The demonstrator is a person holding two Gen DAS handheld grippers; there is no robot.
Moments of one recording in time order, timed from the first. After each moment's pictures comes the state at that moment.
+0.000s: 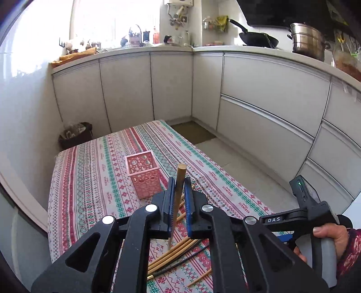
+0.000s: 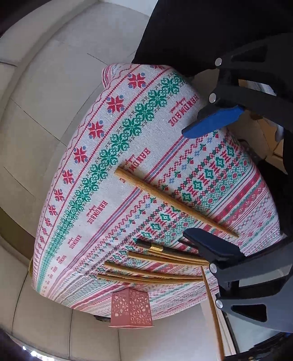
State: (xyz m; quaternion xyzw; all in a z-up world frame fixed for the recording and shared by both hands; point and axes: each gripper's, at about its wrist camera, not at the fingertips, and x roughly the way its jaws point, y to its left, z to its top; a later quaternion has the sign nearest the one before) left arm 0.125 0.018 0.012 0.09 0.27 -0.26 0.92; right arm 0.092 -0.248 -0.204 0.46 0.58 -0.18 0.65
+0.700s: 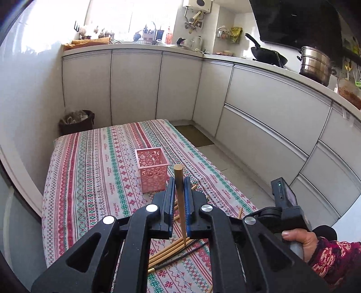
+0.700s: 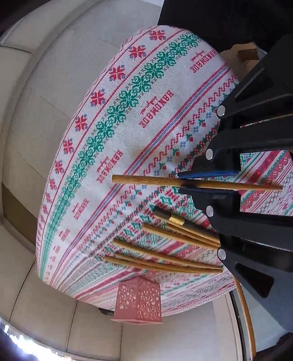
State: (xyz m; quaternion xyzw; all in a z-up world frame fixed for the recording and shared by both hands) left arm 0.130 0.058 0.006 0.02 0.29 -0.27 0.92; right arm 0.130 -0.217 -0.186 0.45 0.52 -0.14 0.71
